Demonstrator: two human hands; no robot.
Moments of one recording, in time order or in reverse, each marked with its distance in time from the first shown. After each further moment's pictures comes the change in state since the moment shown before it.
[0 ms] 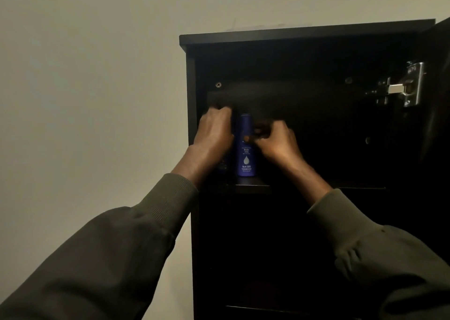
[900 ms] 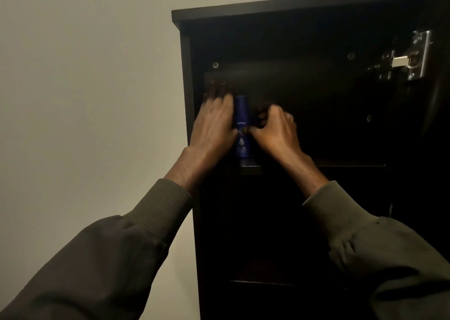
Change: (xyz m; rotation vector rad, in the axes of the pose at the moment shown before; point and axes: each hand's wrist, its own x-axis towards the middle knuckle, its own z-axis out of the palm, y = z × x) left_hand -0.022 -0.009 0.020 0.080 0.087 0.213; right_hand -0.026 -0.006 0.002 -0.172 0.103 -0.031
